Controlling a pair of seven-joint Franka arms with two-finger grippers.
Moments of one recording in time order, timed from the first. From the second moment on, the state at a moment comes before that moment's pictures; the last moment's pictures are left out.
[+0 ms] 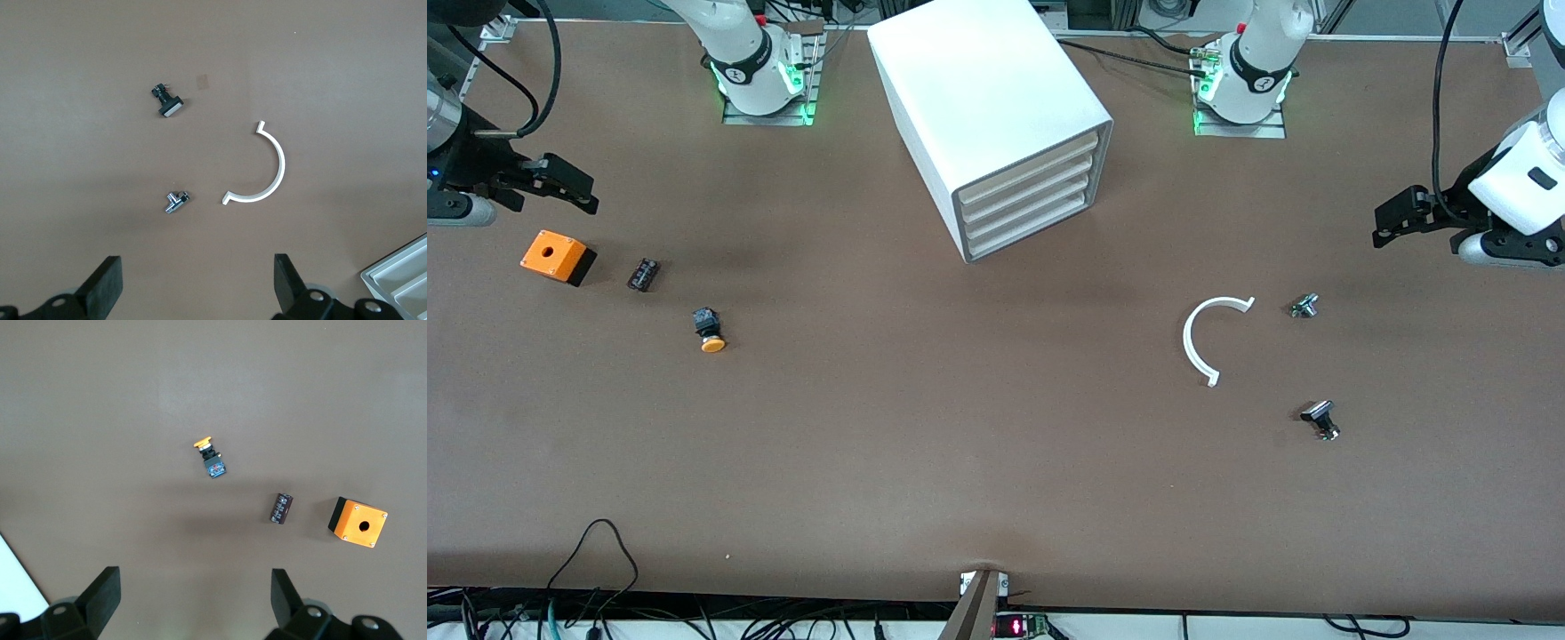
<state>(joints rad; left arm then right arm) -0.09 0.02 0.07 -1.64 -0.01 1.64 0.05 0.04 -0.09 -0.05 -1.79 -0.02 1.66 0.01</state>
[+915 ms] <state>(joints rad) -0.09 0.02 0.07 -1.64 -0.01 1.64 0.05 0.04 -0.09 -0.05 -1.79 -0.02 1.67 0.00</state>
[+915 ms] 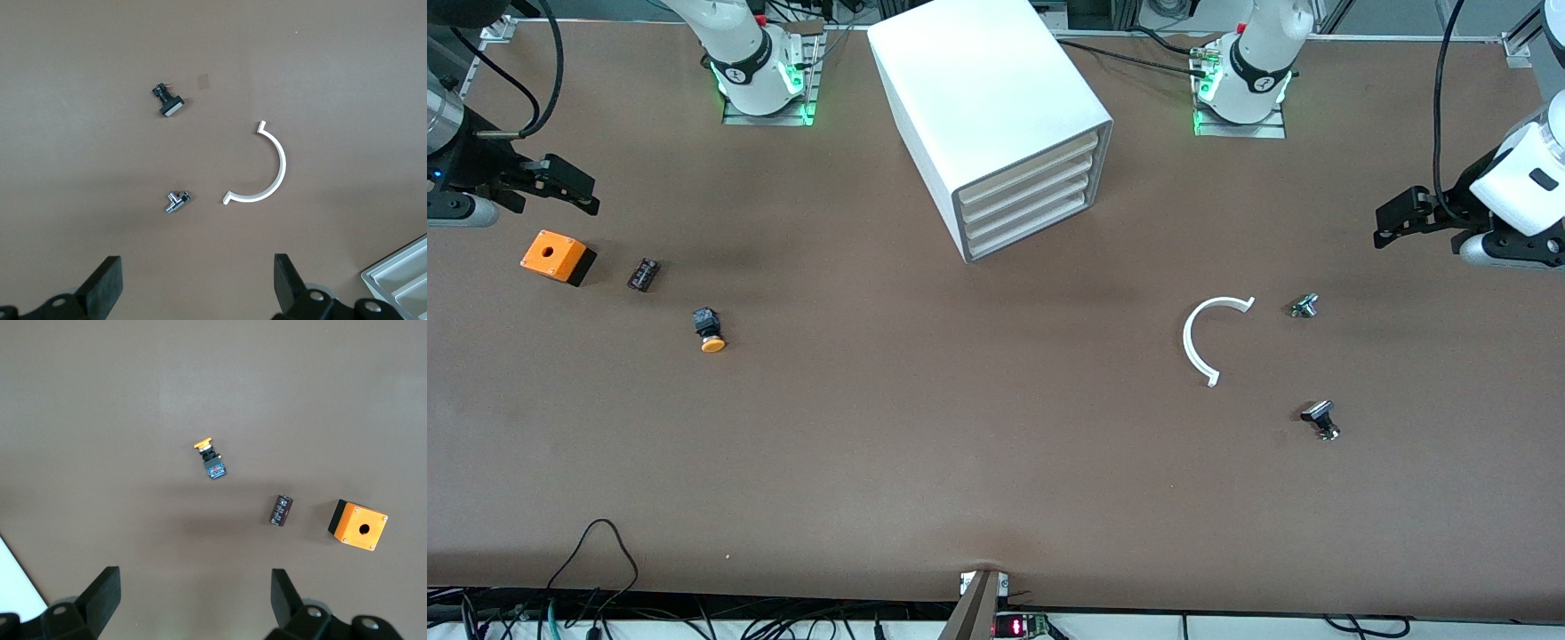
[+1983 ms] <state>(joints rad) -0.09 0.05 0.07 -1.64 -0.01 1.64 0.05 0.07 0.03 -0.02 -1.78 -0.02 1.71 -0.01</state>
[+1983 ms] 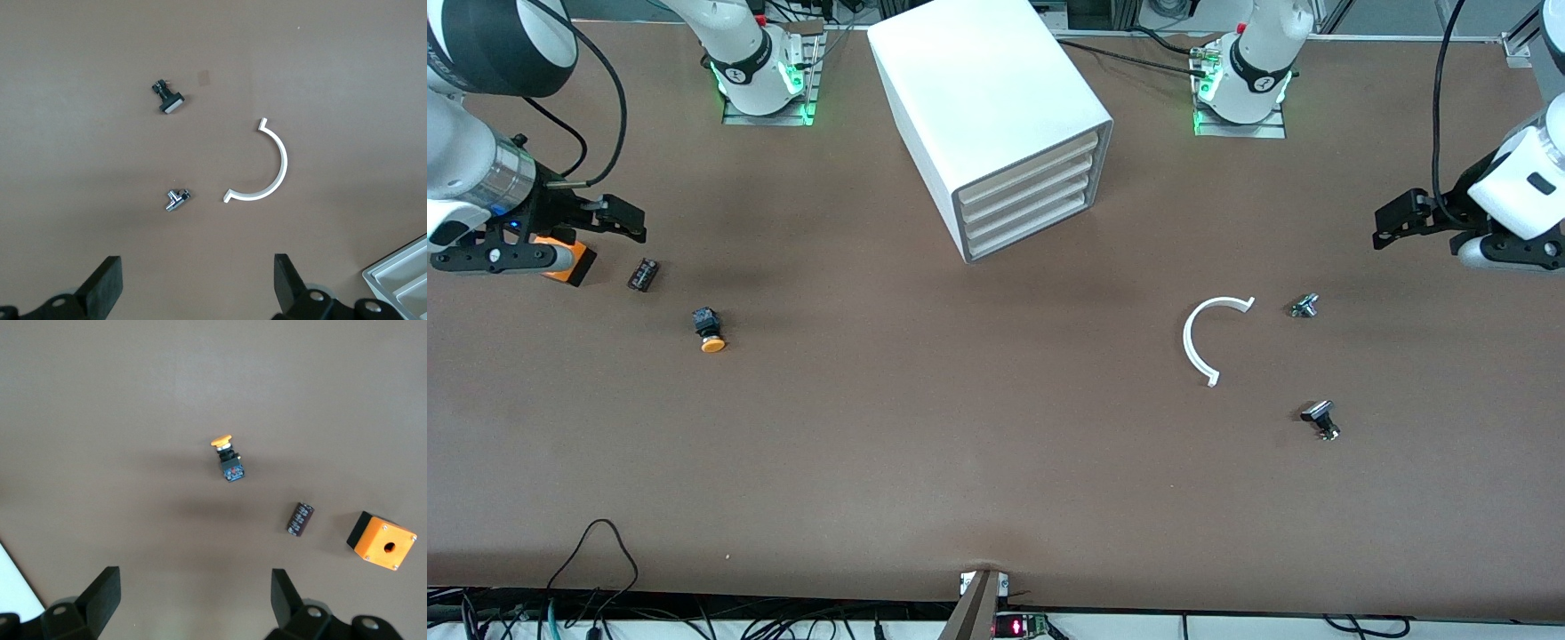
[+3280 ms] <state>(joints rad) -0.09 0.32 -0.02 -2.02 -0.78 1.68 0.45 0.13 0.11 -0.02 -1.75 0.01 1.77 -0.01</state>
